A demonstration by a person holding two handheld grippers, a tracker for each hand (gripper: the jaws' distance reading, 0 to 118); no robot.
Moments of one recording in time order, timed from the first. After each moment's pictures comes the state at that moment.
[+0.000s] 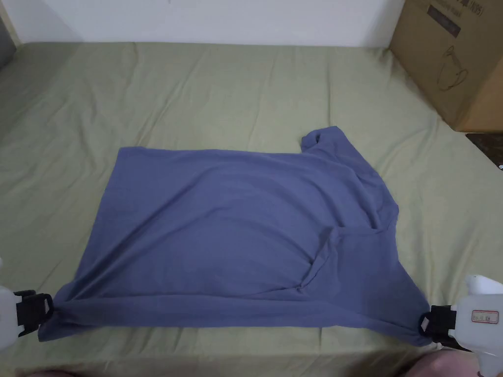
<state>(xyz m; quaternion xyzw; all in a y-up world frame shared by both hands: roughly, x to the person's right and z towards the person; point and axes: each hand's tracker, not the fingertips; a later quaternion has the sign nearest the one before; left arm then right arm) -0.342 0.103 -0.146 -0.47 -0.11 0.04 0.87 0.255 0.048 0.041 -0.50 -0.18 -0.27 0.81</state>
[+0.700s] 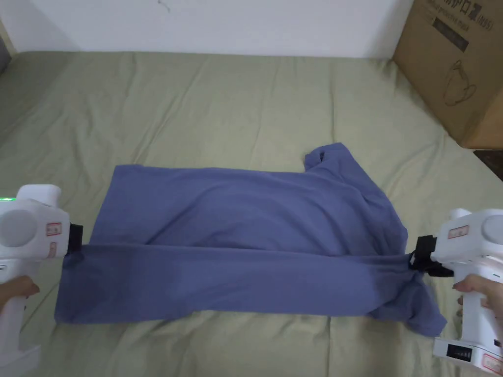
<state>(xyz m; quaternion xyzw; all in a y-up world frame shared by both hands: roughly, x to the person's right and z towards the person) -0.263 0.104 -0.317 -0.47 -0.11 -0.08 0.87 0.312 0.067 -0.119 -0.50 -0.21 -0.28 0.80</state>
